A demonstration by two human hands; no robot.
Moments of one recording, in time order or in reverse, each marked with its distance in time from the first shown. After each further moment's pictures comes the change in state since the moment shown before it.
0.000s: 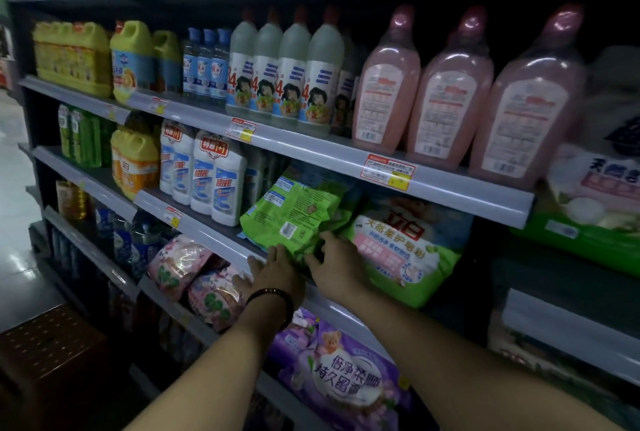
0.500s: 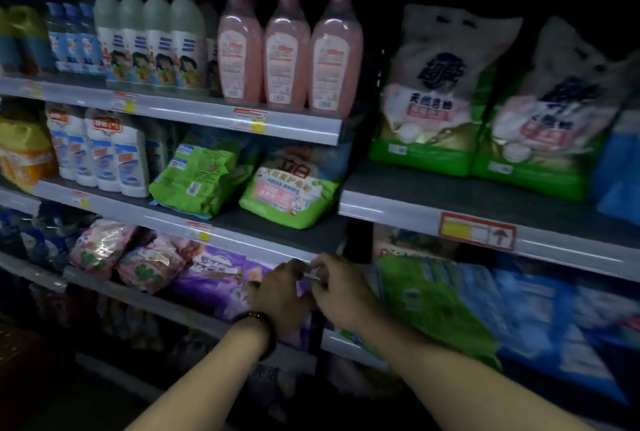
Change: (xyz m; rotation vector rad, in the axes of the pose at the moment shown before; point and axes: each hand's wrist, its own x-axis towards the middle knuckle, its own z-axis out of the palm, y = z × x) left_hand -0.244 0.078 0.049 -0.067 -0.193 0.453; right_hand -0.233 0.117 -0.098 0.050 0.042 0.135
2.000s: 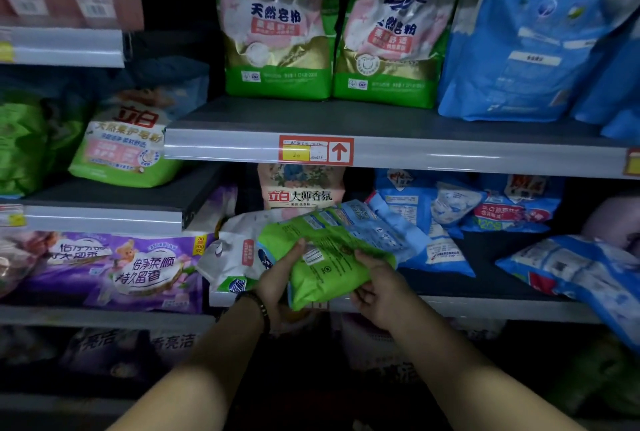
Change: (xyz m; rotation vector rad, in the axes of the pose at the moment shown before) left_hand -0.003 0.117 0.213 -1.300 -0.645 -0.407; right_hand -0.129 0.228 -0.101 1.235 0.408 1.091
